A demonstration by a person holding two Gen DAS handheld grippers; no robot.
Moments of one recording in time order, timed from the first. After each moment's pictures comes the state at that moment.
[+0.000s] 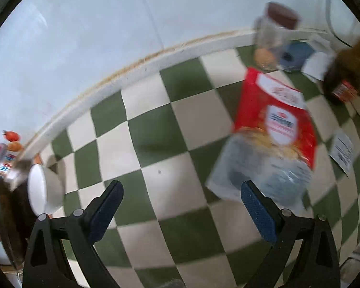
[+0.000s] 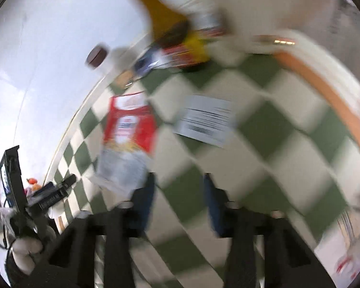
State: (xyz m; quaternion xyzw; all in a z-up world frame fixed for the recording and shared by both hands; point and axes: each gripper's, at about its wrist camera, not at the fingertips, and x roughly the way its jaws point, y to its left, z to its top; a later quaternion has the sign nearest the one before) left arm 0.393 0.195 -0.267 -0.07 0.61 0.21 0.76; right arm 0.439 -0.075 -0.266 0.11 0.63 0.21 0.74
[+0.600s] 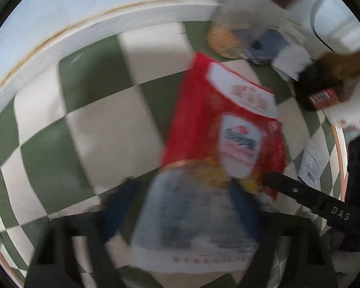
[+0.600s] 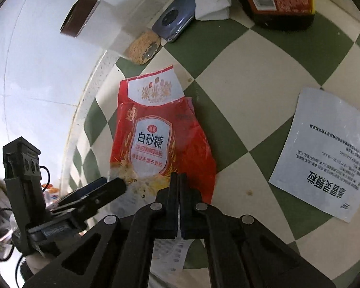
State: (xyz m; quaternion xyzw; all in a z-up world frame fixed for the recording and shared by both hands) left arm 0.452 0.182 -0.335 -0.16 0.63 0.04 0.76; right arm 0.486 -0.019 -0.358 0.19 0.67 0.27 0.66
